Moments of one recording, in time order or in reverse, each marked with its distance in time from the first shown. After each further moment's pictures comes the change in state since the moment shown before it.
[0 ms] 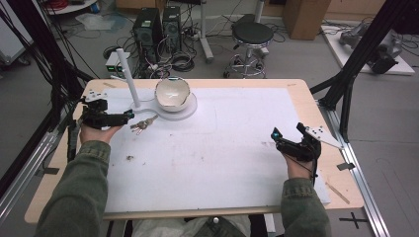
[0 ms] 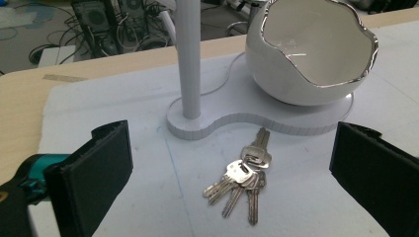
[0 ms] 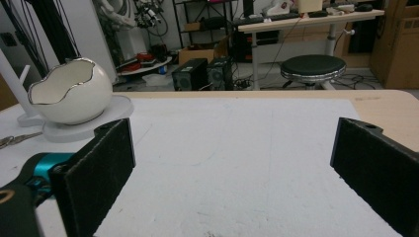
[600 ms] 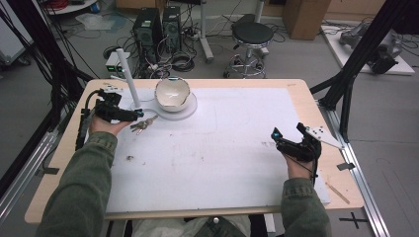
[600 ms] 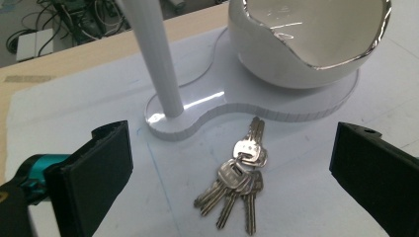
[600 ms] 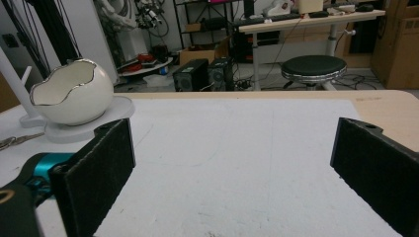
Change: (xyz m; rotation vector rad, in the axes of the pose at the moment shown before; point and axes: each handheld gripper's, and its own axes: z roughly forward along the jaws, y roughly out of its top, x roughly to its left) left arm -0.011 0.020 0.036 0.148 -0.051 0.104; right arm 0.000 0.000 -0.001 -0.004 0.002 0.000
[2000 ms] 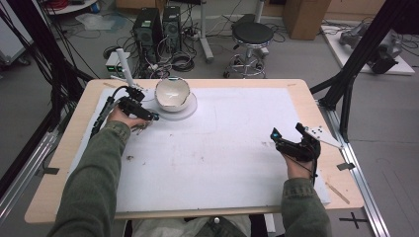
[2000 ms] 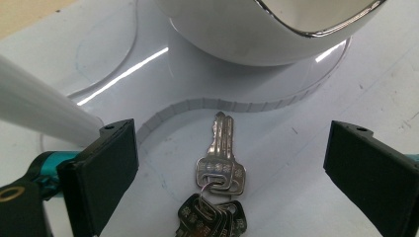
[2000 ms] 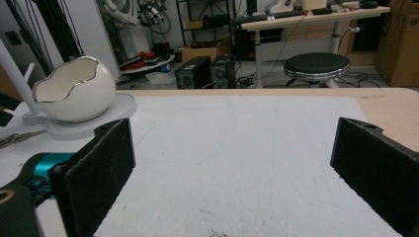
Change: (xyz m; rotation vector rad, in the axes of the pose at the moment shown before) left arm -0.005 0.013 0.076 0.239 -0.195 0.128; right arm 0.000 -0.001 0.001 0.010 0.010 -0.003
